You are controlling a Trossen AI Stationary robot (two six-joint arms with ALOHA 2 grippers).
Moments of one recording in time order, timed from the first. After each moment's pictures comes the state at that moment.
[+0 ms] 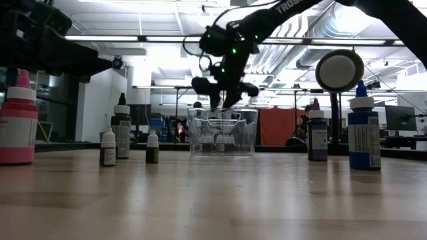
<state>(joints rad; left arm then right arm) -0.02 0.05 0.02 0.00 -0.01 0.02 -0.39 2.09 1.72 -0.56 0.46 0.54</state>
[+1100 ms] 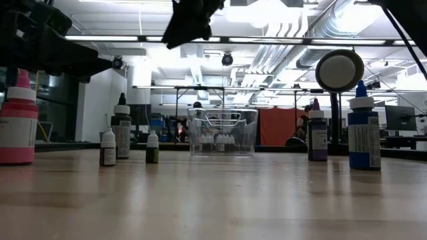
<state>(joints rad) -0.02 0.05 0.02 0.00 -0.01 0.02 -0.11 2.09 2.13 -0.78 0.03 -0.08</state>
